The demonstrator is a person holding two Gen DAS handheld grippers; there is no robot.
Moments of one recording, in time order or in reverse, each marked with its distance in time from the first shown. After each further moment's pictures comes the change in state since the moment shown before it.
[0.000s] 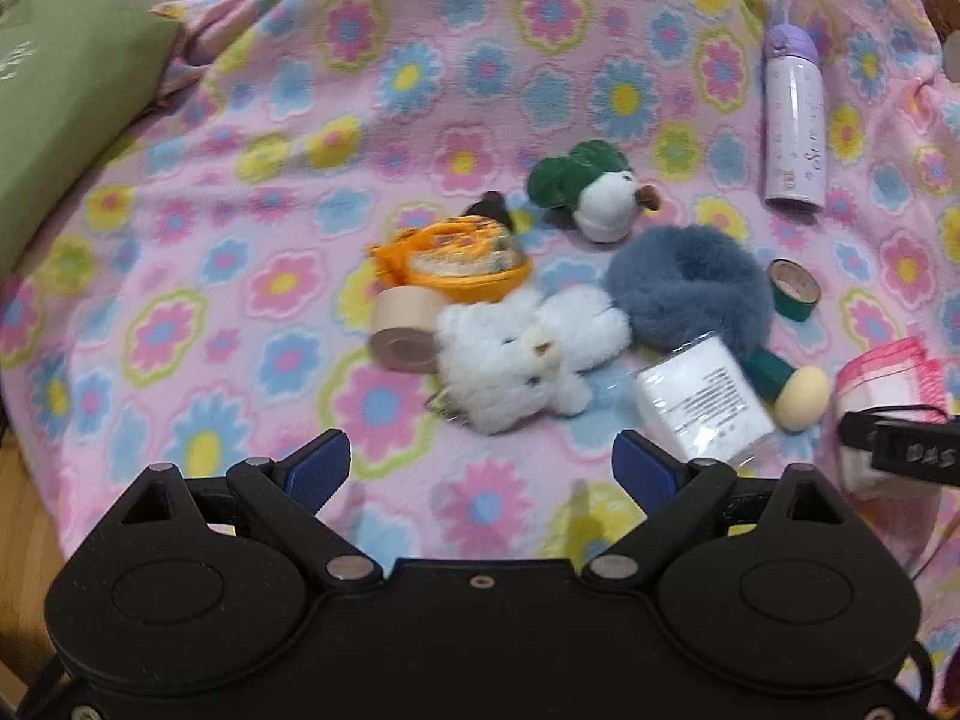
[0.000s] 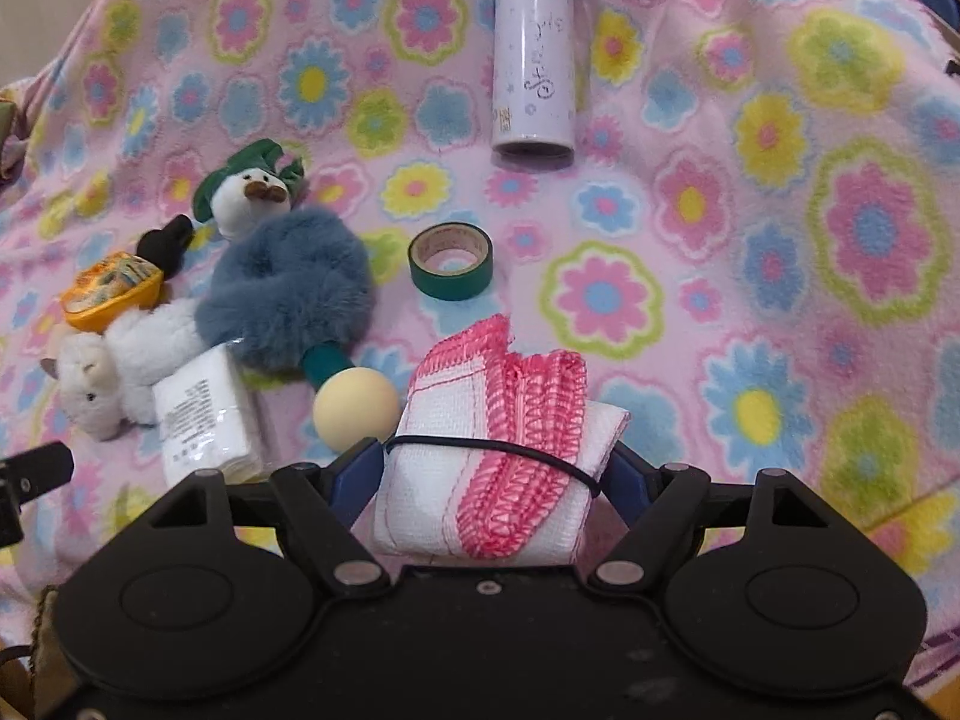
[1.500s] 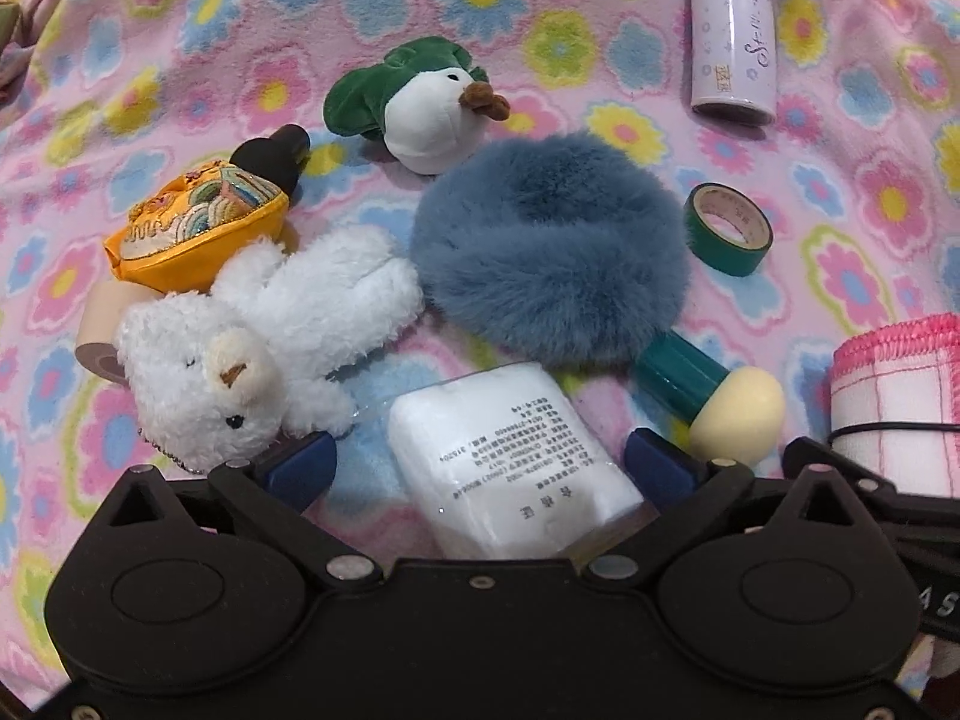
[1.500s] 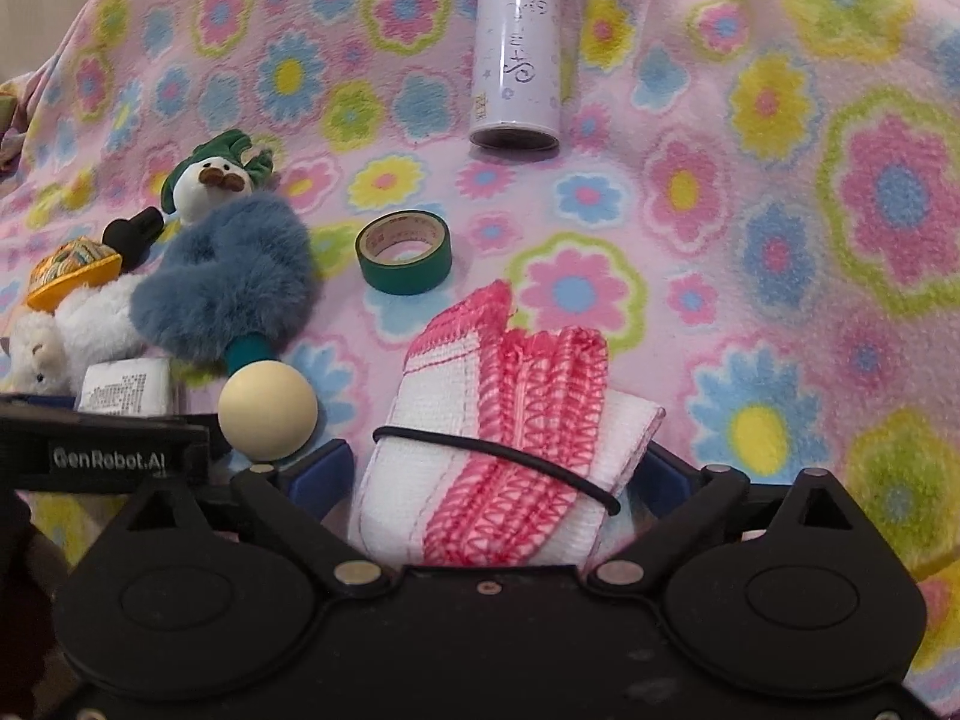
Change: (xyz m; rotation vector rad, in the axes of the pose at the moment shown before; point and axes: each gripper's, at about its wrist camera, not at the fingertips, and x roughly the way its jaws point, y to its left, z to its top) left arm 0.083 -0.077 0.015 0.057 0.139 -0.094; right arm 0.022 -0.025 -0.010 -0.026 -0.051 0.023
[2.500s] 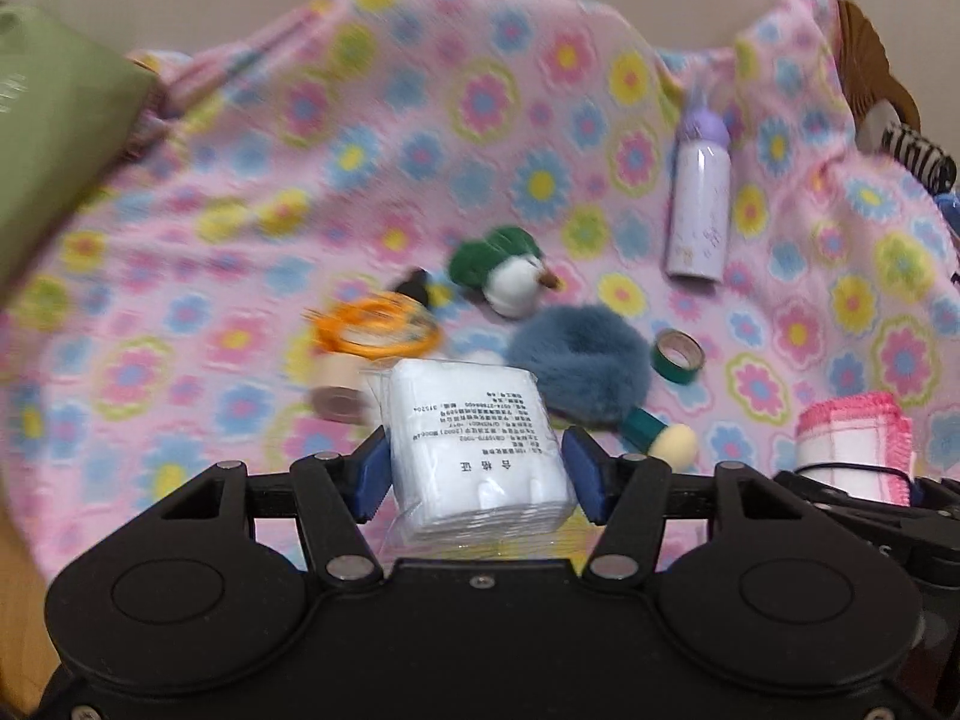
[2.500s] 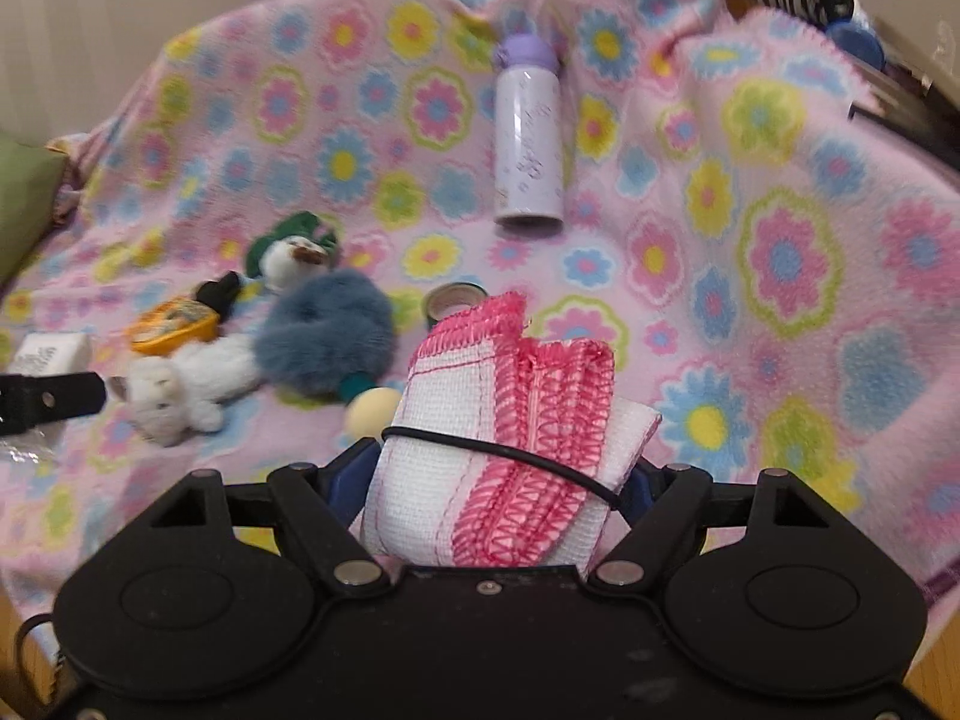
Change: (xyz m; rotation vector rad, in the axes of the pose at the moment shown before) left arm -0.153 0.057 -0.037 -0.083 -0.275 -0.017; right arm -0.104 0.016 -0.014 0.033 -0.121 0.033
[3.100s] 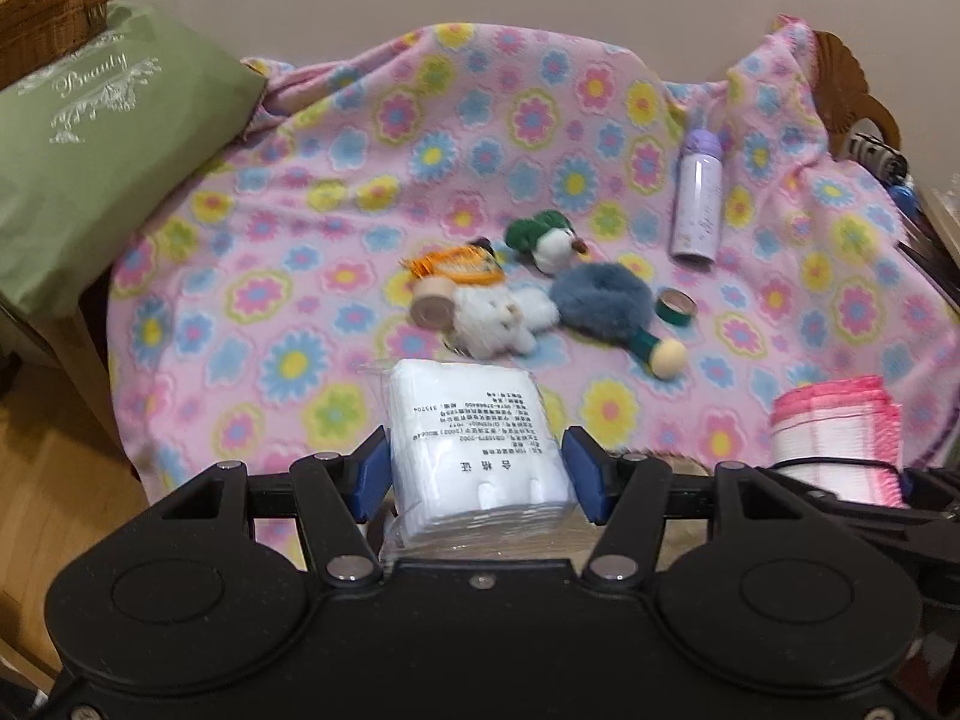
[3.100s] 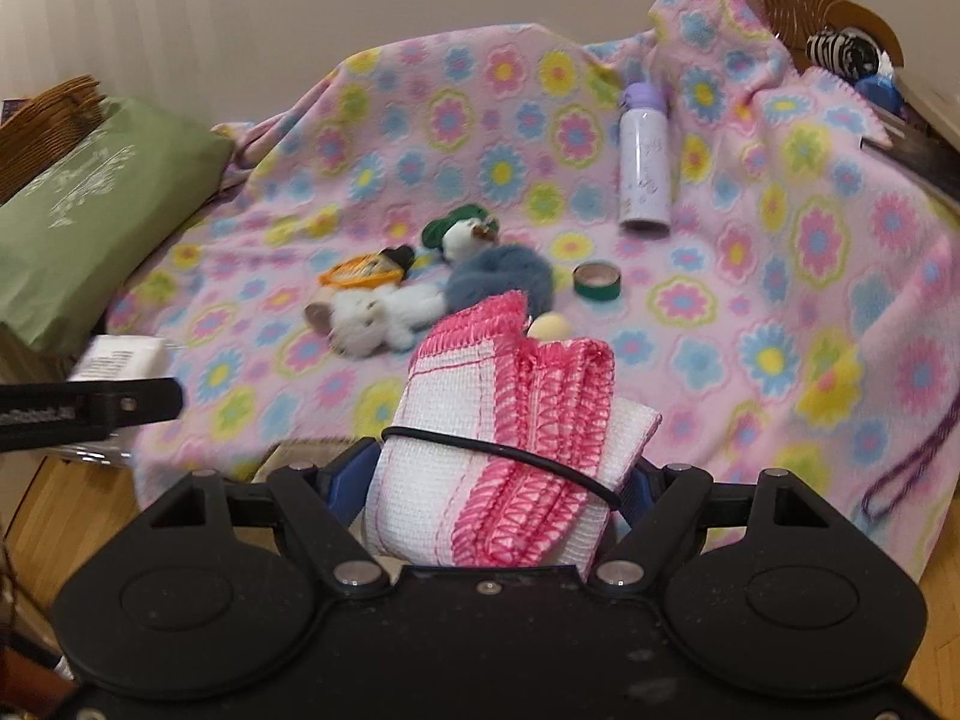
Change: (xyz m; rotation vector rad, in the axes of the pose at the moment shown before) left arm -0.105 0.015 -0.080 -0.038 -0.043 0.037; right arm -0.115 0.031 -0.079 -0.081 -0.058 0.191
